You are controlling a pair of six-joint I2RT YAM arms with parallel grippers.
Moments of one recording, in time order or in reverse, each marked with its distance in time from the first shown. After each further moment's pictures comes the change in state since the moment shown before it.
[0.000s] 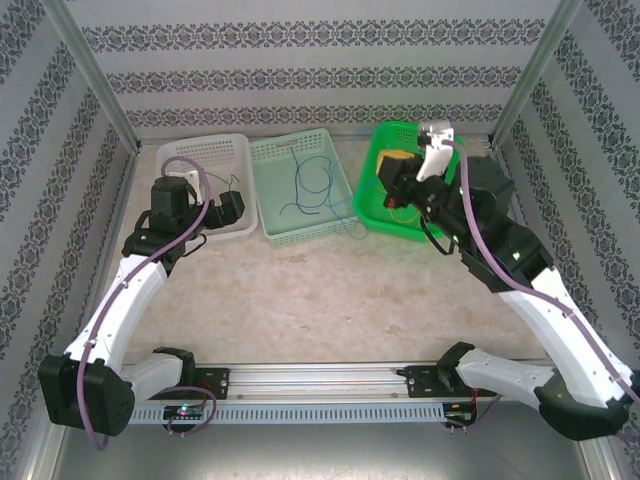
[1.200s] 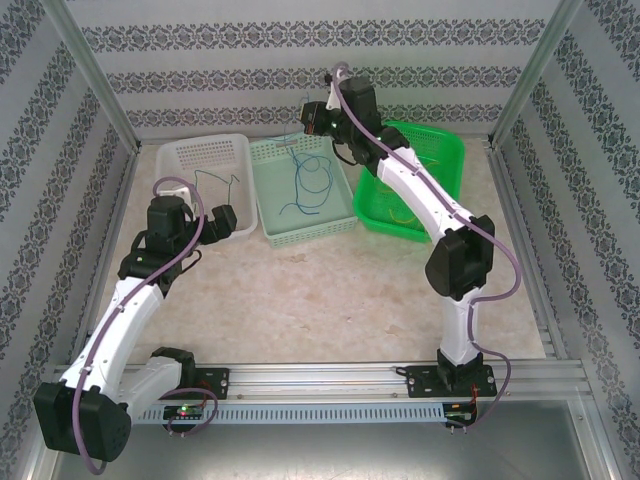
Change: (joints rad) left arm 0.000 -0.133 -0.128 -0.003 -0.090 -0.034; right arm -0.162 0.957 0.553 0.187 -0.281 0.223
